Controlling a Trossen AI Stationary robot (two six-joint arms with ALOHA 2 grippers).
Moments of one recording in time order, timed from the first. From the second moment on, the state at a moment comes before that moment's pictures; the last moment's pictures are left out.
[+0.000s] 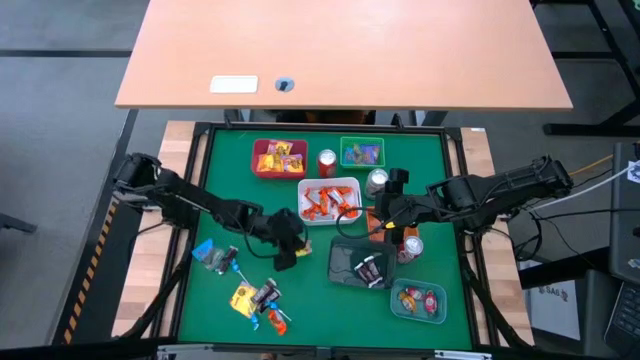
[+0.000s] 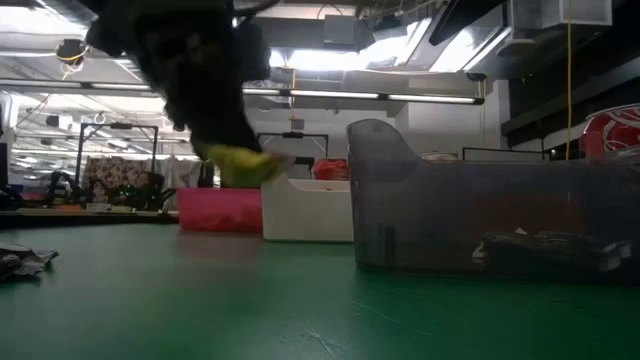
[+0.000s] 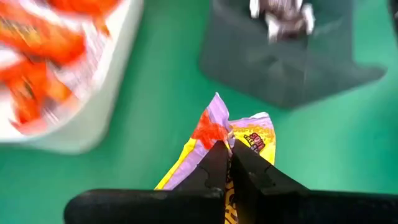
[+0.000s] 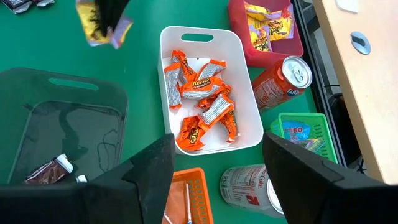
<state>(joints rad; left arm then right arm) -0.22 1.55 0.77 0.01 -0.09 -0.49 0.29 1.32 1.29 -0.91 0.45 0.10</state>
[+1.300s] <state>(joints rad) 0.51 1.30 0.77 -0.13 -0.31 0.01 0.29 0.92 0.53 -0.17 0.44 0.13</state>
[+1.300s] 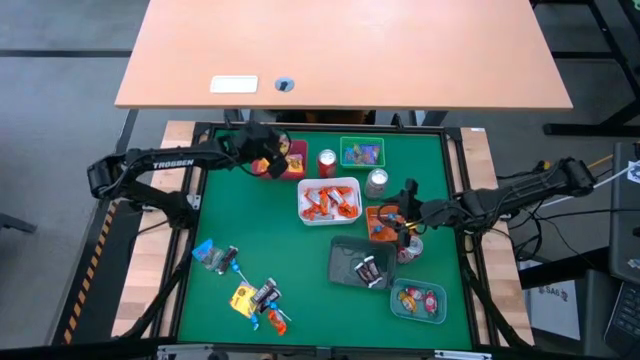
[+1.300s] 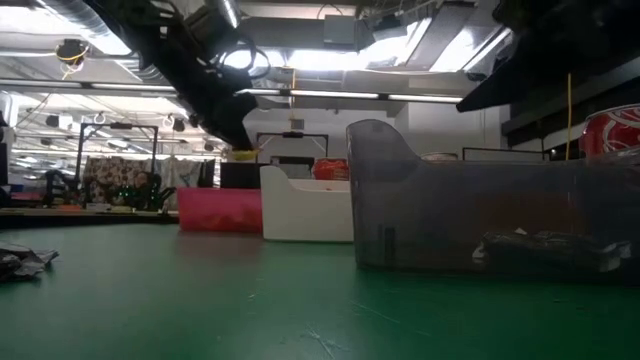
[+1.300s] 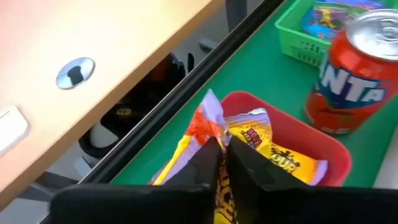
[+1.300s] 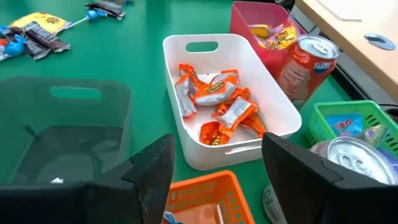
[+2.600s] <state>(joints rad) 0.23 1.02 0.77 -0.73 -0.02 -0.53 0.29 0.92 0.51 -0.16 0.44 0.13</state>
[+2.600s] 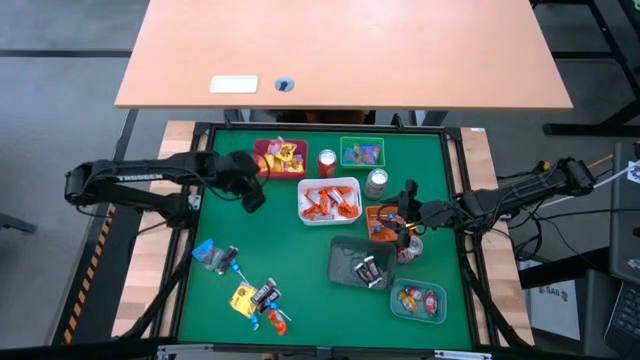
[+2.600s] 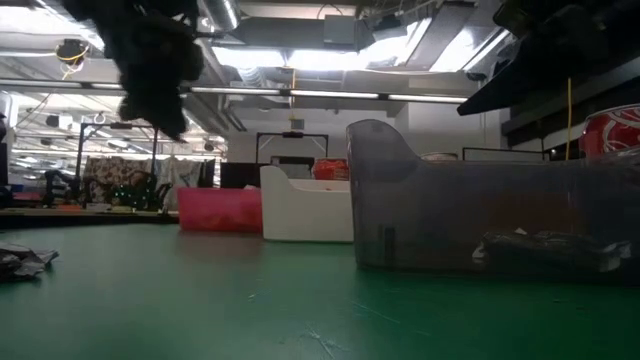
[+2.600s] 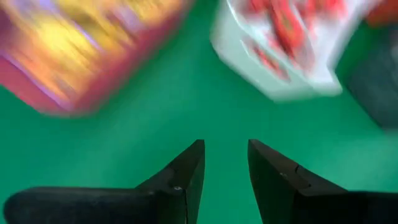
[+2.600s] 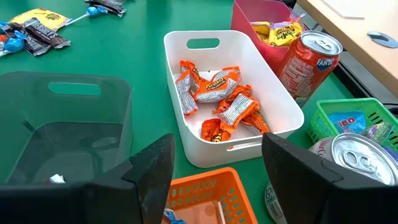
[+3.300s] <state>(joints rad) -0.21 1.03 0.77 -0.92 0.10 -1.08 0.29 0.92 0.51 -0.16 0.43 0.13</state>
